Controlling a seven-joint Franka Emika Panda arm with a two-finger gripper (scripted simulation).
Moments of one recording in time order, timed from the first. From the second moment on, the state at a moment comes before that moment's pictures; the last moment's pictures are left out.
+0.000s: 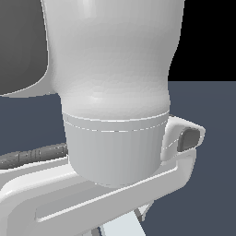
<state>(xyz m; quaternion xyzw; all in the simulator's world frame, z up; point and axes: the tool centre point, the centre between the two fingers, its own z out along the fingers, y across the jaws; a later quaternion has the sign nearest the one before) -0.002 -0.197 0.020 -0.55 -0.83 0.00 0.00</state>
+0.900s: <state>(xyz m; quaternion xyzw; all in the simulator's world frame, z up) -0.008 -0.192 0.020 -0.56 -0.83 0.00 0.00</state>
